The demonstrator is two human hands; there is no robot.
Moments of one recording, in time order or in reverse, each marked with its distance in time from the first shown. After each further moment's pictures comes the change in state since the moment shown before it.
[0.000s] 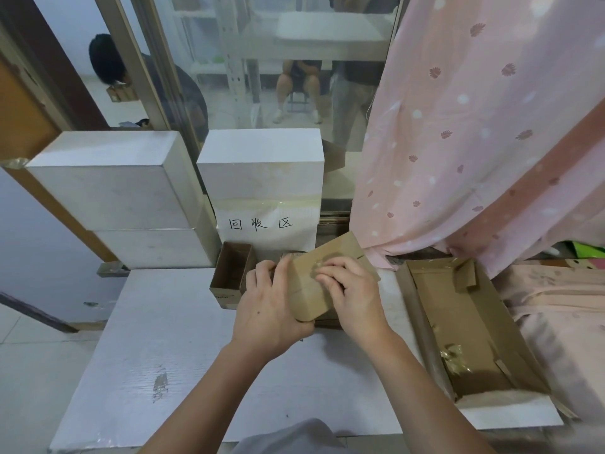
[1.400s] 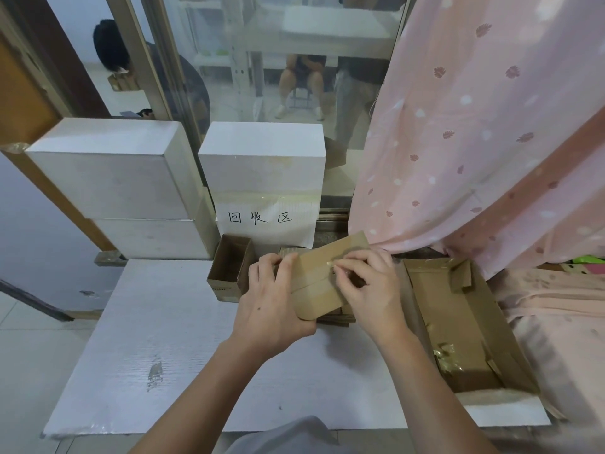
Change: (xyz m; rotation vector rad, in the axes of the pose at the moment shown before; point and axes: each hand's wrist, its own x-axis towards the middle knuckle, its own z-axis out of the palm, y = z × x) left_hand -0.009 0.016 -0.014 -0.038 -0.037 -0.011; right_hand -0.001 0.008 -0.029 -0.131 0.140 -0.076
